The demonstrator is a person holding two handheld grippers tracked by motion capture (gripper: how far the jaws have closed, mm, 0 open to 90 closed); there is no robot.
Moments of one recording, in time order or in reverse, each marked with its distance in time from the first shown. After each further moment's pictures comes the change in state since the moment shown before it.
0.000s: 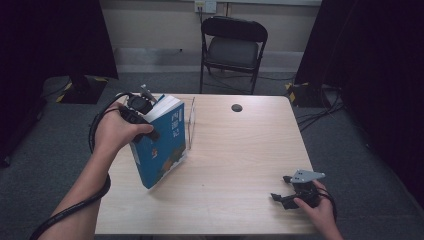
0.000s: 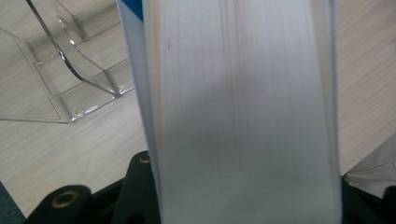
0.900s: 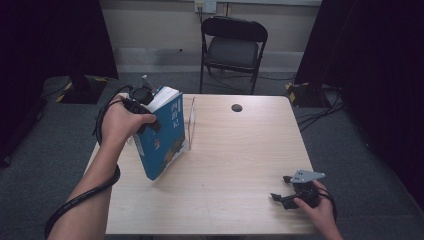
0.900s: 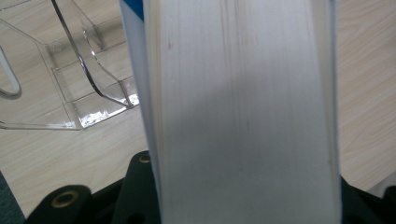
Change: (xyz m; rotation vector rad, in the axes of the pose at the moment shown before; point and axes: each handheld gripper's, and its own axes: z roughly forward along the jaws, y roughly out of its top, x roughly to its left) left arm 0.012 0.019 0.003 -0.029 0.032 -0.089; right arm 0.000 0.000 0.000 0.002 0.002 0.001
